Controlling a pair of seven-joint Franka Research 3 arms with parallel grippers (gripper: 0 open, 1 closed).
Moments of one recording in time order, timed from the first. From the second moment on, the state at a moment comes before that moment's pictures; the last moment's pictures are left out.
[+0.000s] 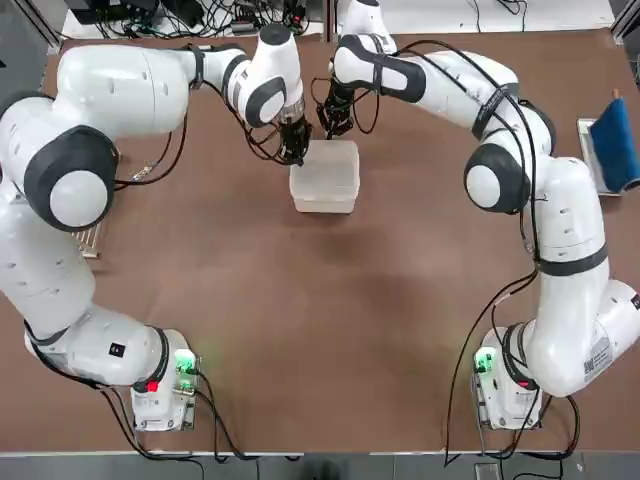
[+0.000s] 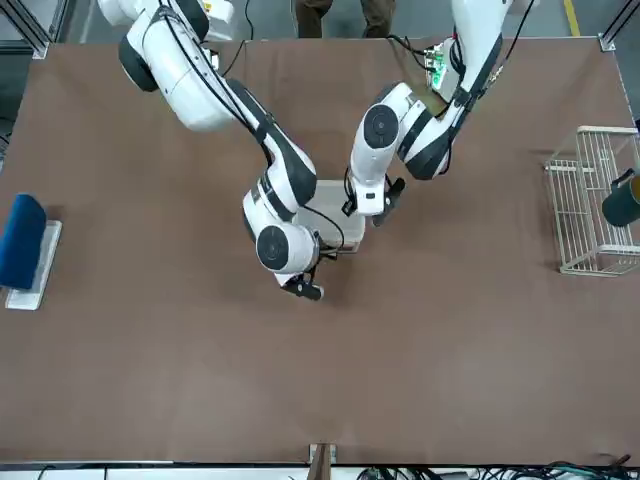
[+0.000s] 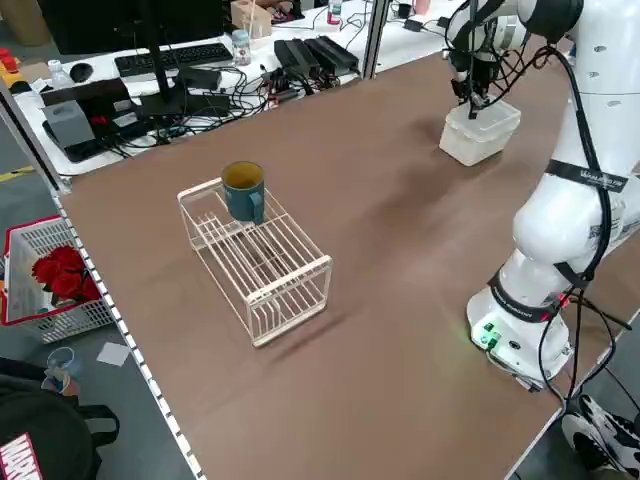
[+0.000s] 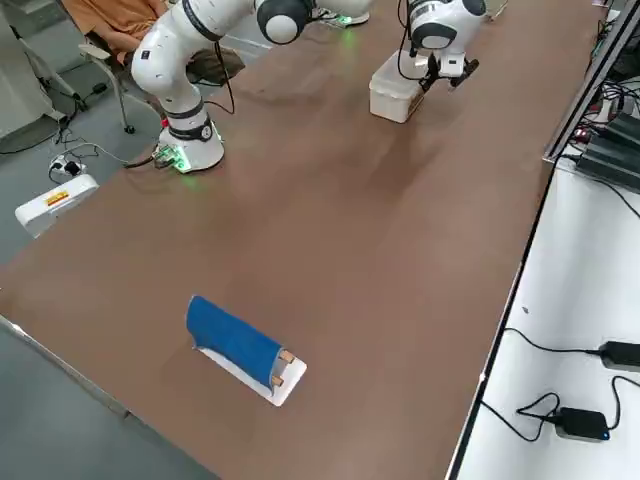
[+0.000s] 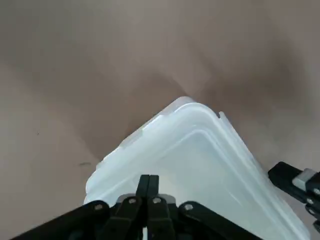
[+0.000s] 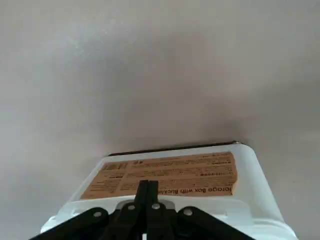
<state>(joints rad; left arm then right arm) -0.24 0.40 -0.54 -1.92 0.11 2.25 -1.68 0.49 0.95 0.26 -1.09 0.23 1.95 0.80</state>
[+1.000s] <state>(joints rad) -0.24 0.40 -0.54 -1.92 0.11 2.25 -1.68 0.49 0.95 0.26 -1.09 0.23 1.93 0.81</state>
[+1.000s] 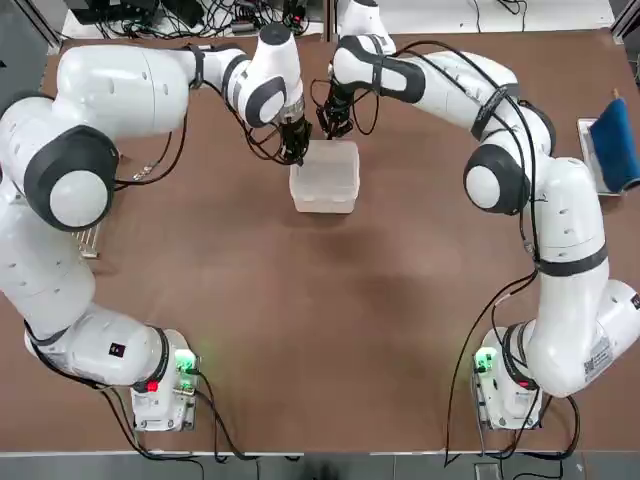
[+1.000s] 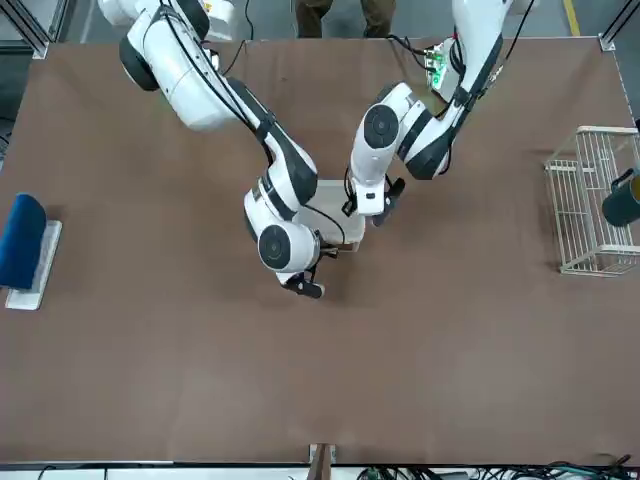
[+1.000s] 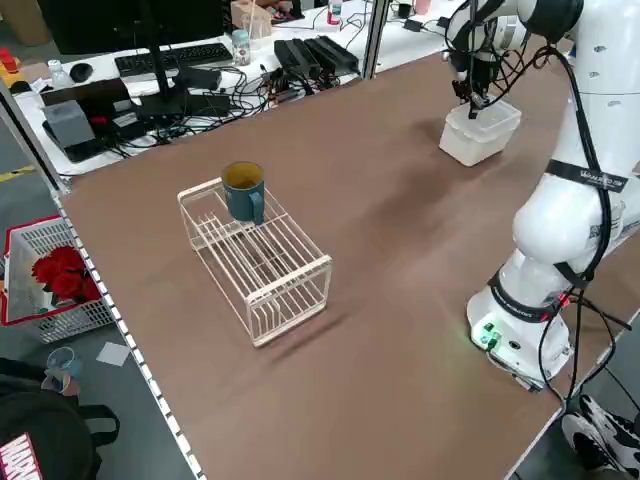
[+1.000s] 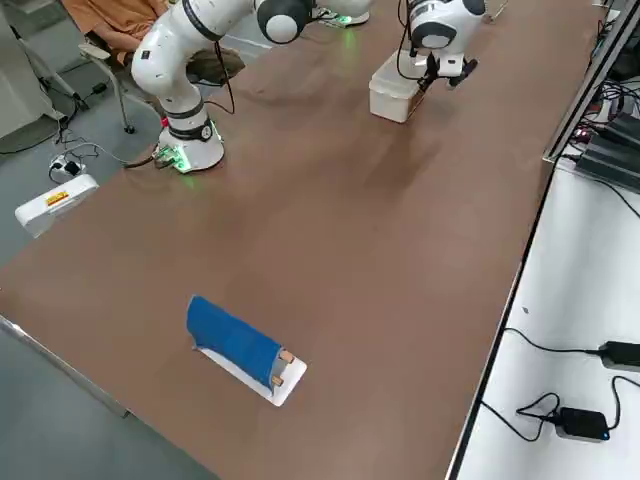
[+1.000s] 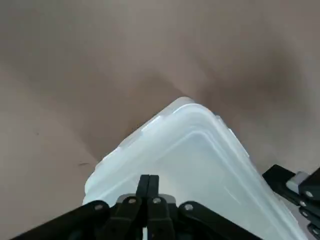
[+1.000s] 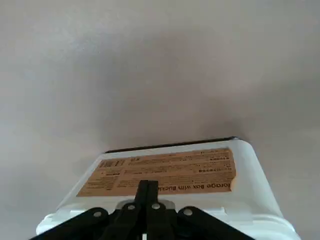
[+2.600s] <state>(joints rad) 0.09 0.11 -0.52 -1.61 0.11 1.64 -1.05 0.11 0.35 0.07 -1.20 0.13 1.55 0.47</state>
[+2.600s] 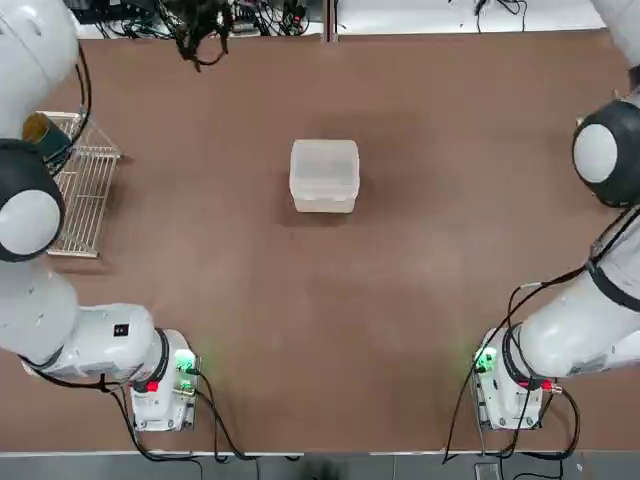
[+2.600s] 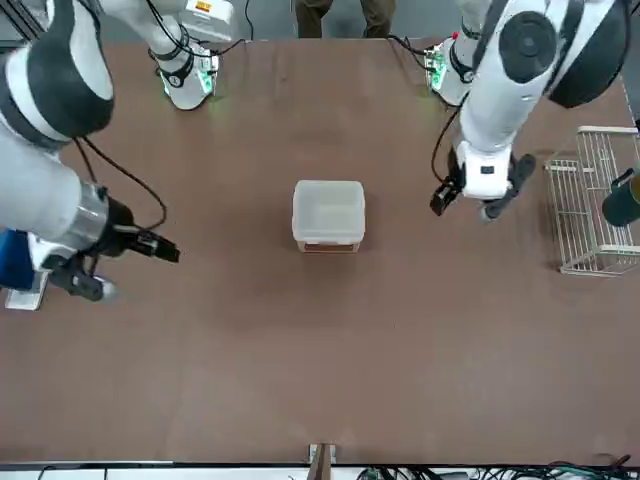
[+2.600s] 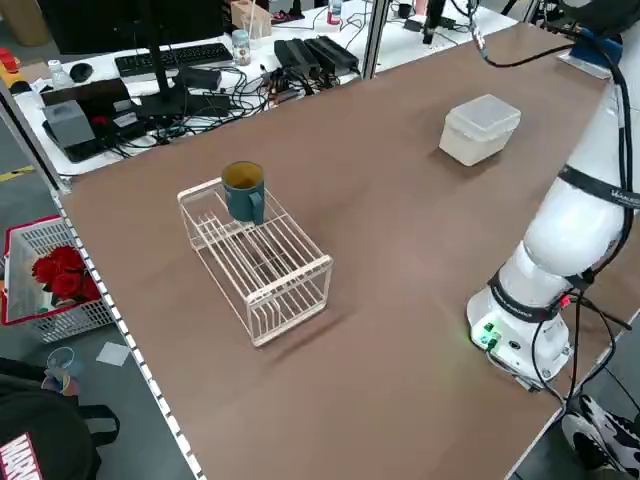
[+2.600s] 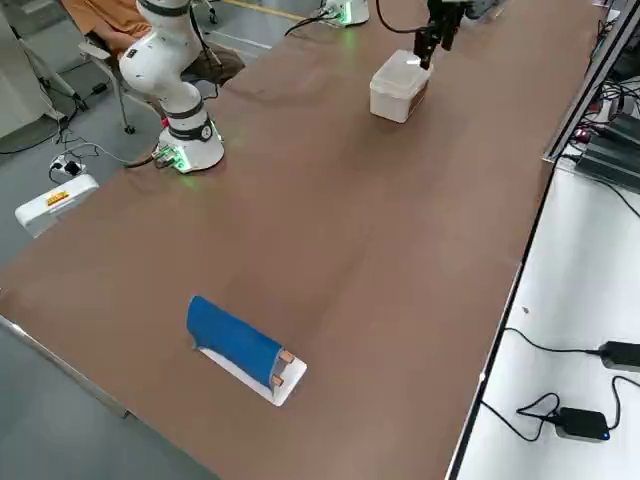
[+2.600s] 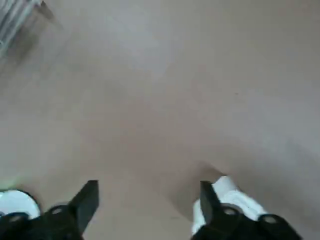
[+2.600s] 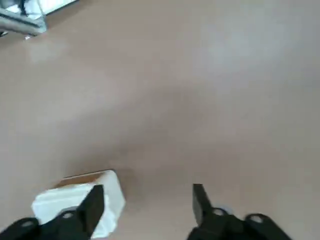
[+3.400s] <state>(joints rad) 0.10 -0.01 -0.22 -1.46 0.01 1.44 -0.26 -0.09 0.05 0.04 -1.46 0.03 1.55 0.04</state>
